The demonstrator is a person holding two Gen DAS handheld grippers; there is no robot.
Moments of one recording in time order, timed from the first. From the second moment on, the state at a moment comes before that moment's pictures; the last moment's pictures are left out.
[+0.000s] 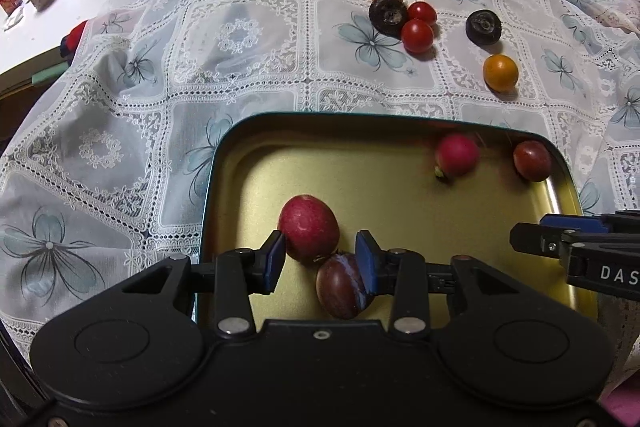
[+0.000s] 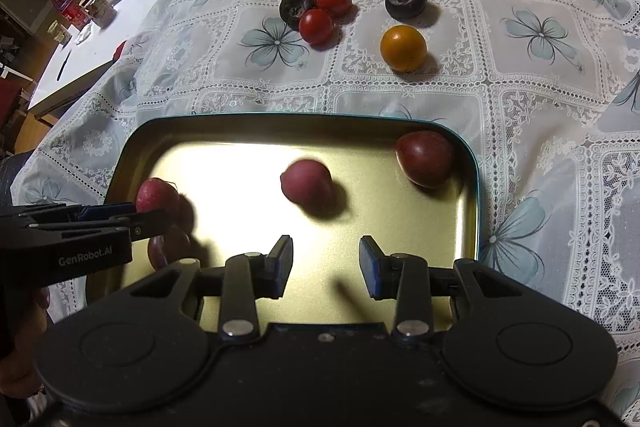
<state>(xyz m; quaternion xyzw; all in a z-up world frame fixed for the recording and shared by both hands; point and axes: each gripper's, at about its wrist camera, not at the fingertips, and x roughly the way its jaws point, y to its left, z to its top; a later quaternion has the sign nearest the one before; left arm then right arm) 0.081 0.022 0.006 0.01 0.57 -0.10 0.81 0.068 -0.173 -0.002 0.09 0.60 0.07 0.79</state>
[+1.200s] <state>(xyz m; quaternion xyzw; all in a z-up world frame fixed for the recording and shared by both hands) 0.161 -0.008 0.015 -0.01 0.57 -0.08 0.81 0.189 -0.215 0.004 0.13 0.57 -0.03 0.81</state>
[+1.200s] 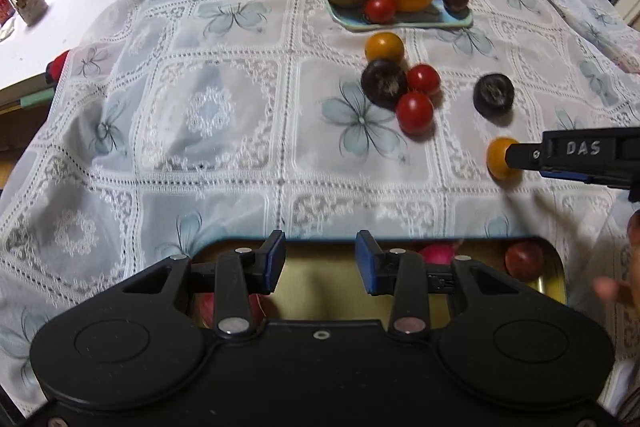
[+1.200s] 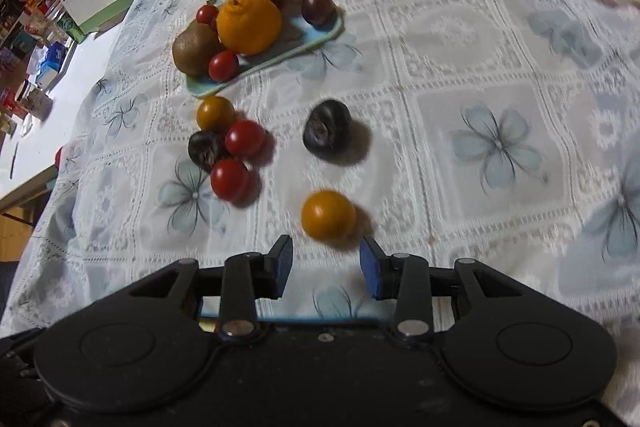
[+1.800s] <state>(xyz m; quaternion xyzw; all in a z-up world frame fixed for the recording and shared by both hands) 0.250 -0.044 0.020 0.02 0.55 -0.07 0.83 0.206 -0.199 -0.028 0.08 0.56 -0.05 0.82</state>
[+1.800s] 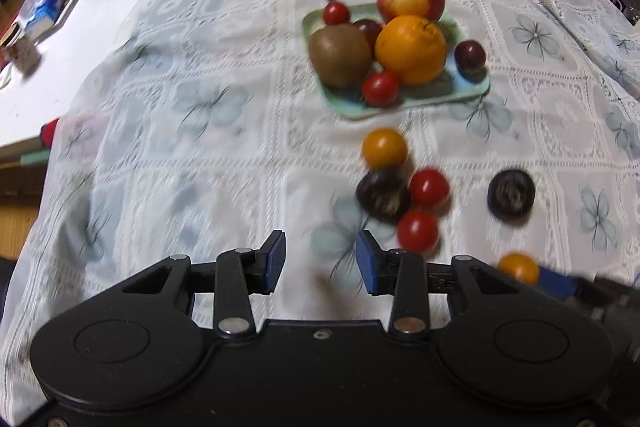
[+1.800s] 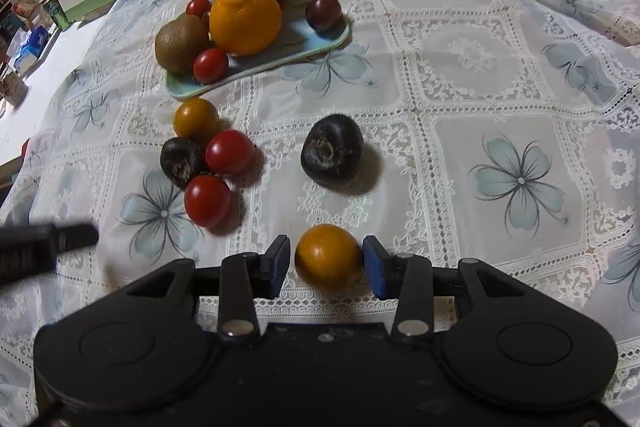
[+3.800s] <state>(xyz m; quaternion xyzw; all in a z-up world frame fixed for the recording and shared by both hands) 0.311 -0.093 -0.044 0.06 0.54 -0.14 0.83 0.183 -0.186 -0.043 0.04 0.50 -0.04 0.87</state>
